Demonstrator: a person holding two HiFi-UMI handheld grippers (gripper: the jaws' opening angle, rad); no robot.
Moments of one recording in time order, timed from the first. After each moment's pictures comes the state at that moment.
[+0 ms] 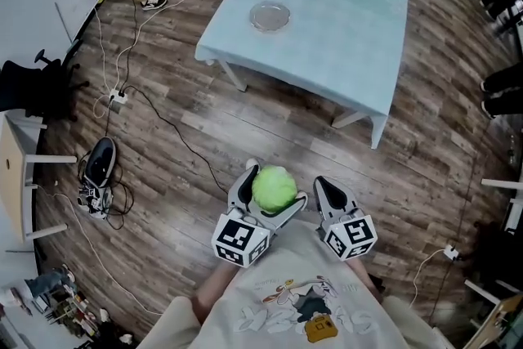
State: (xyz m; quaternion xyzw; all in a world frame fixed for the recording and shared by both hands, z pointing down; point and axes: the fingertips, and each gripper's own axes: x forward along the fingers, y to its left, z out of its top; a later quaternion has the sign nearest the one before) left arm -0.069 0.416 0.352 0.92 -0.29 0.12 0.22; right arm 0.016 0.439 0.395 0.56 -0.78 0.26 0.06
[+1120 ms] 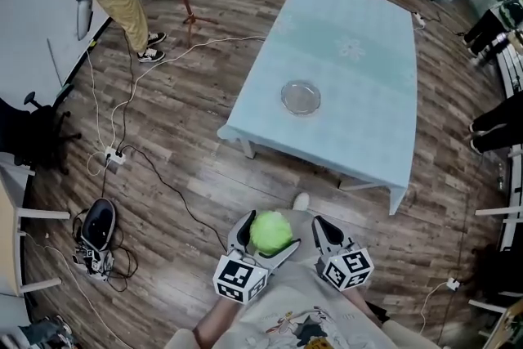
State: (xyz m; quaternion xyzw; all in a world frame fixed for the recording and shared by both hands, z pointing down) left arm -0.198 0.227 0.360 0.93 -0.27 0.10 0.23; right arm -0.096 0.249 0.404 0.60 -0.75 0.28 0.06
